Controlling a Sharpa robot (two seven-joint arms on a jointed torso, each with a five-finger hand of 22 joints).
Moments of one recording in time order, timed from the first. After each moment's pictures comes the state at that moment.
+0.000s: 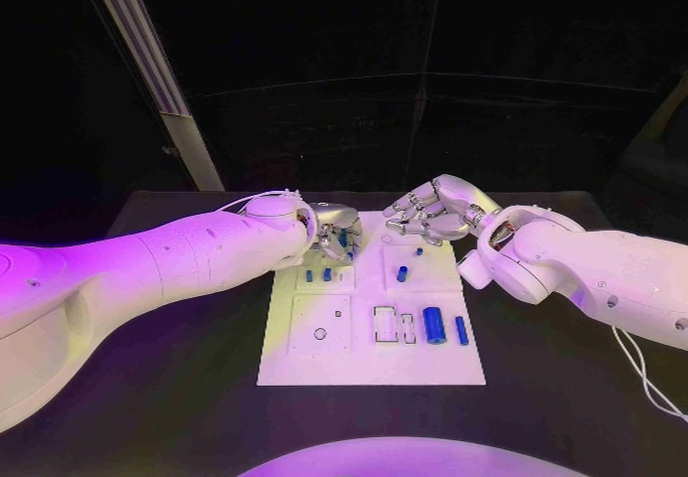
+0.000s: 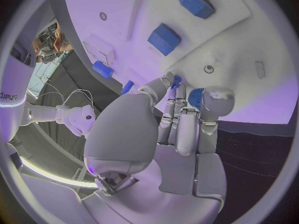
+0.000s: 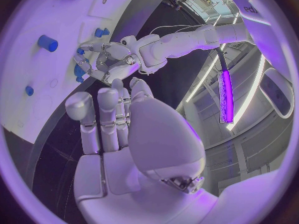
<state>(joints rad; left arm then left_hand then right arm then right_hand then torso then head) 1.28 -0.36 -0.23 0.97 -1.33 -0.04 0.11 1.35 -0.13 0.40 -0.07 0.09 0.92 0.14 0.35 0.08 0.93 0.08 0.48 0.09 1.46 0.00 1.41 1.20 0.13 1.41 0.10 1.02 0.98 1.14 -0.85 0.04 1.58 -0.82 -0.31 0.11 1.56 0.00 -0.16 0.29 0.50 1.02 0.15 0.08 0.07 1.12 0.06 0.51 0.59 1.37 -0.01 0.95 0.83 0.11 1.19 0.10 1.22 1.05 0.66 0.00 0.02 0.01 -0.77</state>
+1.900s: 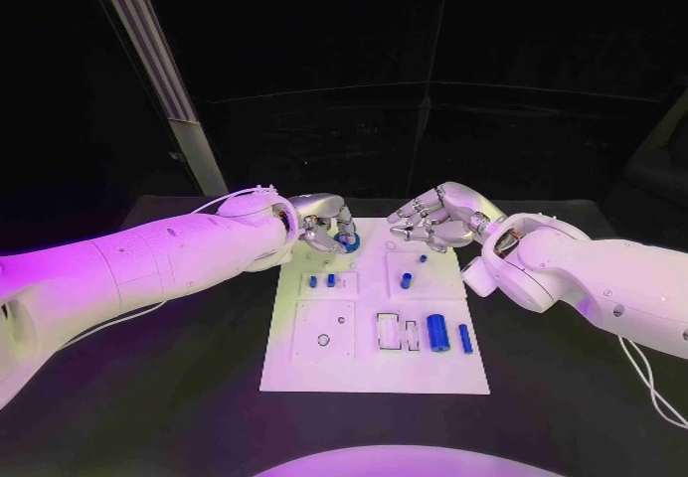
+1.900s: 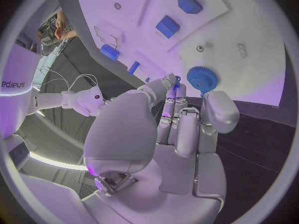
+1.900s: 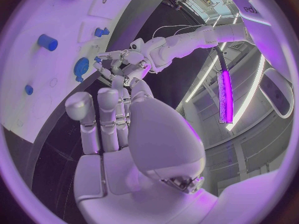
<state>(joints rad) 1.28 -0.51 -0.15 1.12 -1.27 -0.12 0.12 1.37 -0.09 0.54 -0.12 0.09 1.00 0.15 0.31 0.07 1.02 0.08 0.44 0.07 1.46 0.00 1.43 1.22 0.12 1.43 0.09 1.13 1.10 1.14 -0.86 0.04 1.58 -0.82 -0.31 0.11 1.56 0.00 -0.16 0.29 0.50 1.02 0.15 0.08 0.07 1.12 0.06 0.51 0.59 1.37 -0.01 0.95 0.83 0.11 1.19 0.10 1.22 1.05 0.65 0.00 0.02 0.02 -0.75</state>
